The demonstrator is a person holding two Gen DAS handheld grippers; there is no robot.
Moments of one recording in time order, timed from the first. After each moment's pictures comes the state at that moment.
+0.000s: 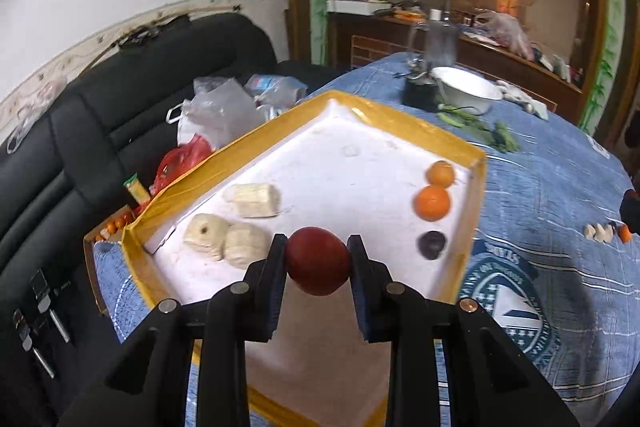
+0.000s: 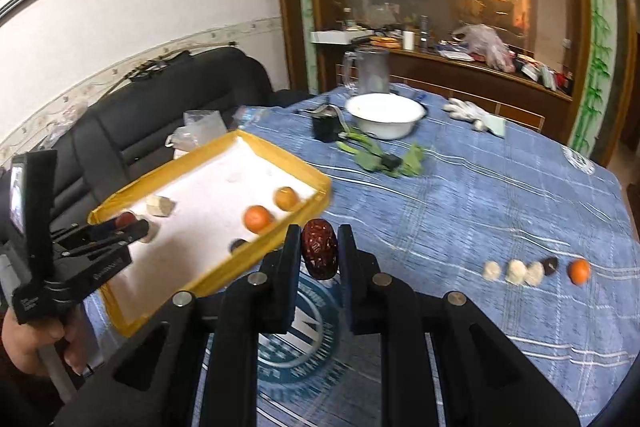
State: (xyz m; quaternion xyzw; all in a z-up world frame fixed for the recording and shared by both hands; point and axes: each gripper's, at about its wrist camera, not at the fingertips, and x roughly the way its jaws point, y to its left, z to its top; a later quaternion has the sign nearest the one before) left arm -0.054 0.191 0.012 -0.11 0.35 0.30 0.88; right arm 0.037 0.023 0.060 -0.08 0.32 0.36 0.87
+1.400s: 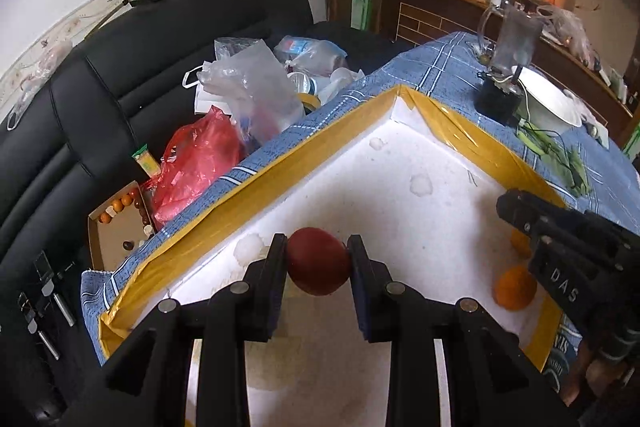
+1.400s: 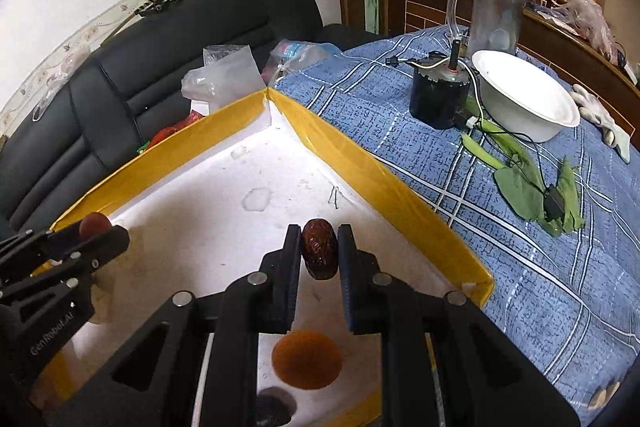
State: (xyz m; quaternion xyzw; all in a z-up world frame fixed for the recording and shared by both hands) left arm 0.009 0.279 -0.005 -0.16 0.41 0.34 0.83; right arm 0.144 0.212 -0.026 -0.14 0.42 0.41 0.80
